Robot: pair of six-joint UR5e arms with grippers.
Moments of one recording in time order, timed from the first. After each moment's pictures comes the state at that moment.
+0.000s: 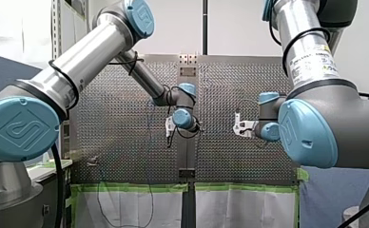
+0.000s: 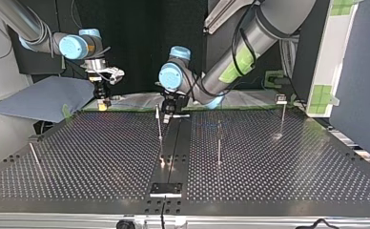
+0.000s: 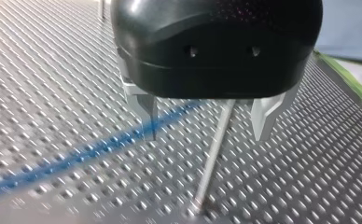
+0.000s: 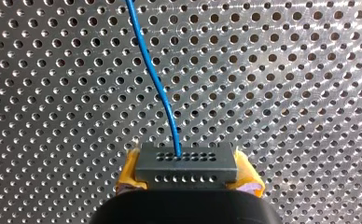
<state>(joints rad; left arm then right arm) -0.61 -2.30 -1.41 -2.75 -1.89 -1.70 1.81 -1.01 1.88 -0.88 1.36 1.60</state>
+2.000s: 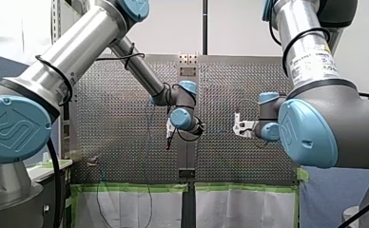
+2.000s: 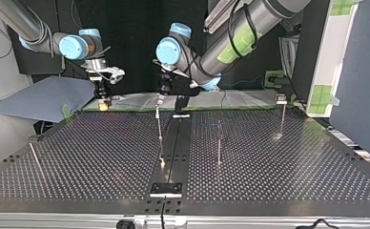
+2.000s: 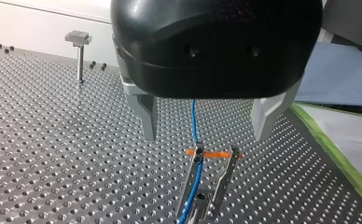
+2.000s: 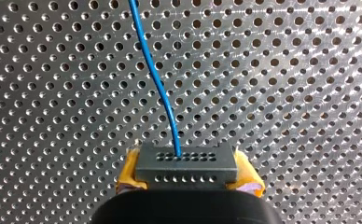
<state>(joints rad) -0.68 -2.21 -1.58 -2.69 -1.89 -1.64 1.81 -1.01 1.88 -0.88 1.35 1.60</state>
